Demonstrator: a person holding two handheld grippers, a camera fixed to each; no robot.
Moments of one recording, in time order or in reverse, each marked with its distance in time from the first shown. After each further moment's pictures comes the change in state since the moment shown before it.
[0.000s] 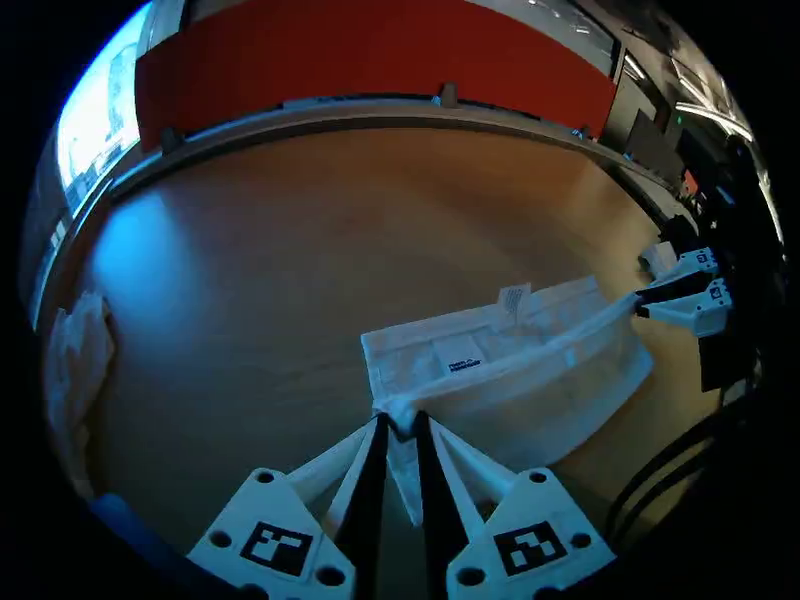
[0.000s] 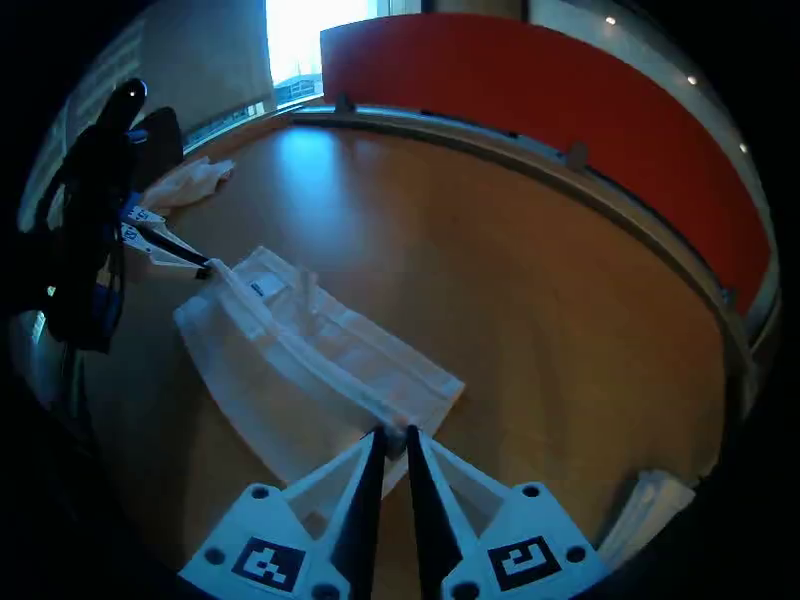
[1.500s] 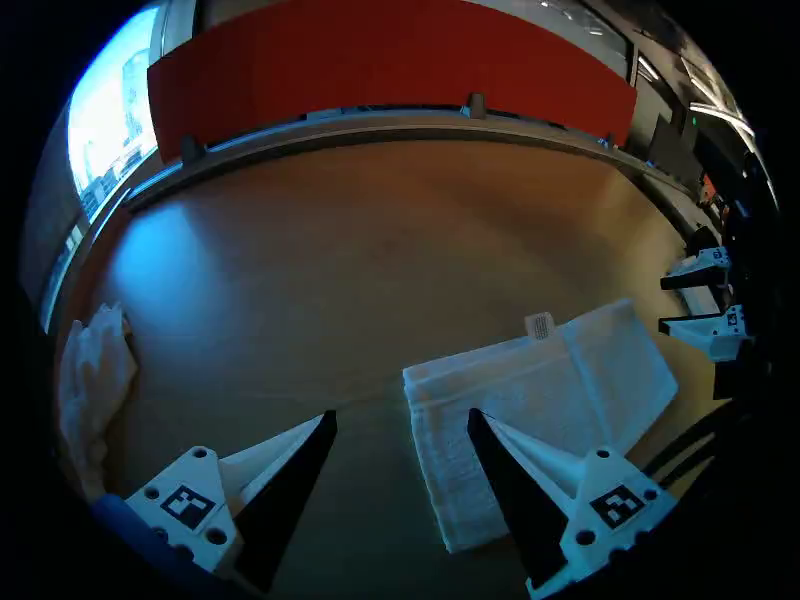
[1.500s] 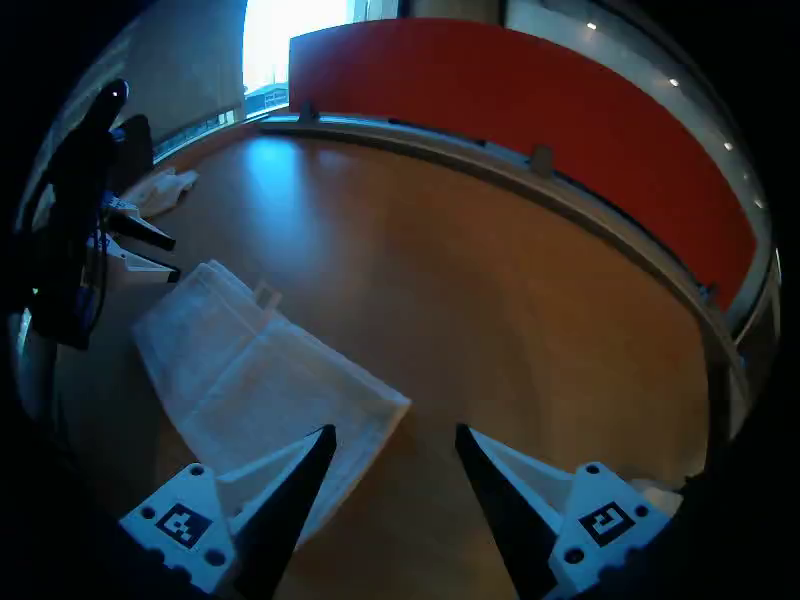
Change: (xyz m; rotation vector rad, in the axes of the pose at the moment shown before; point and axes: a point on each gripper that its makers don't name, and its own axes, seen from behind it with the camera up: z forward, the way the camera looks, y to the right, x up) left arm 0.024 -0.029 0.007 0.090 0.031 -0.006; right arm 0.008 0.037 0.003 -0.109 0.040 0.021
